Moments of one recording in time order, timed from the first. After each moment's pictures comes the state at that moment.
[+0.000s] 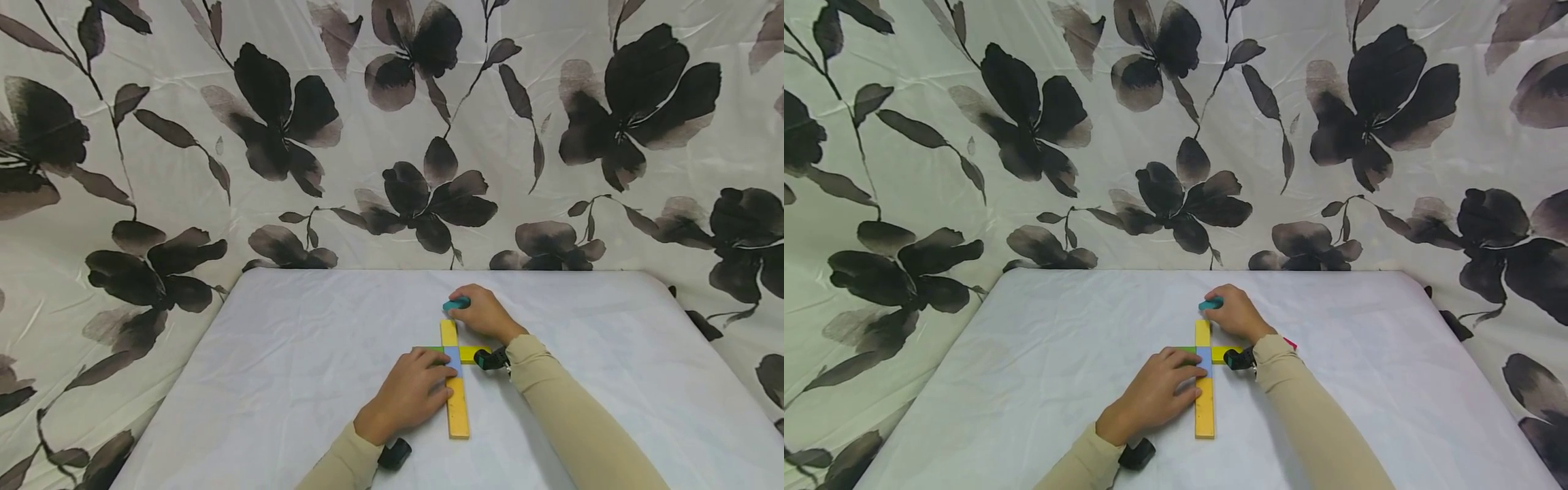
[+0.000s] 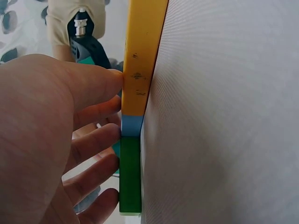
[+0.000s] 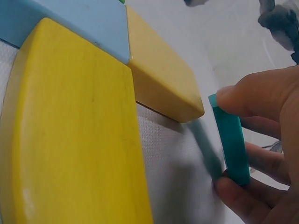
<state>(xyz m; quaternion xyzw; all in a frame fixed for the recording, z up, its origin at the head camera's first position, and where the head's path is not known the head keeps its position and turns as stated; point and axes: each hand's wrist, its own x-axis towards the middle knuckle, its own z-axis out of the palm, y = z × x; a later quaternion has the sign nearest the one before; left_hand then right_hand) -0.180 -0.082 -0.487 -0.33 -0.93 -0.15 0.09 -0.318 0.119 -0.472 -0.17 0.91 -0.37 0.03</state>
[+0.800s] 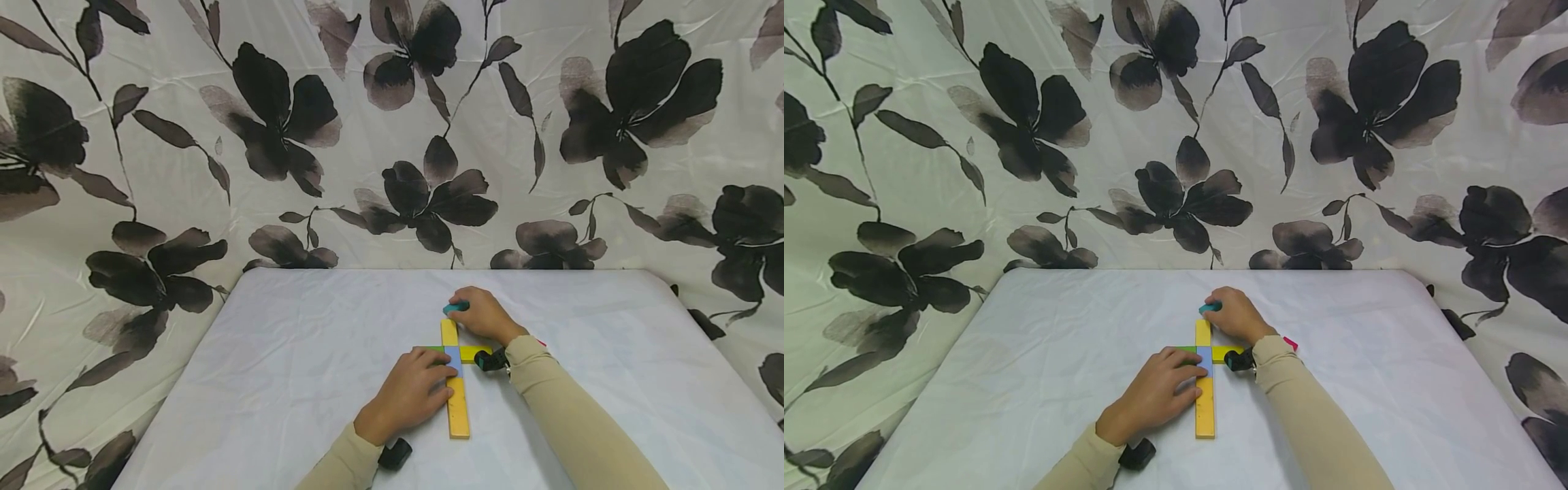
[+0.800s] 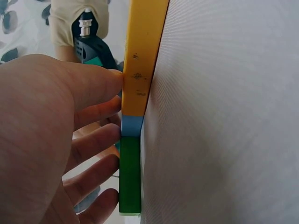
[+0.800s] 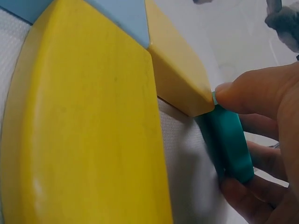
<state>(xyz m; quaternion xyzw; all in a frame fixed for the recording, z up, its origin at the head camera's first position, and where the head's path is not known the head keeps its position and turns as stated) -0.180 -0.083 -0.488 -0.33 -0.93 -0.15 0.09 -0.316 0.117 -0.474 -0.19 0.92 -0.34 0.03</state>
